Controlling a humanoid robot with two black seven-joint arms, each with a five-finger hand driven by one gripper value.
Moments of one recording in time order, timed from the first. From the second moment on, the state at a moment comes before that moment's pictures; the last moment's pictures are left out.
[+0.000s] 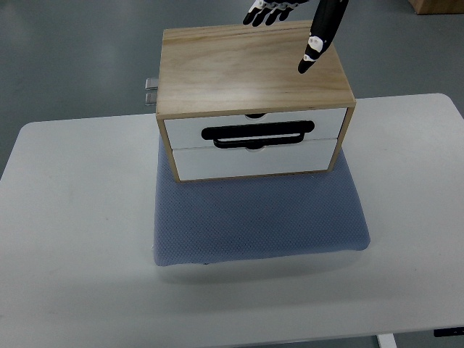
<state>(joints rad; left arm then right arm) 0.04 0.00 -0.27 -0.10 0.04 -0.02 -0.17 2.07 -0.53 -0.45 1.19 -0.66 0.61 0.14</state>
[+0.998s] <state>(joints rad) 0.04 0.00 -0.27 -0.10 0.04 -0.02 -0.17 2.02 -0.42 -0.48 1.35 -0.38 0.49 -0.14</state>
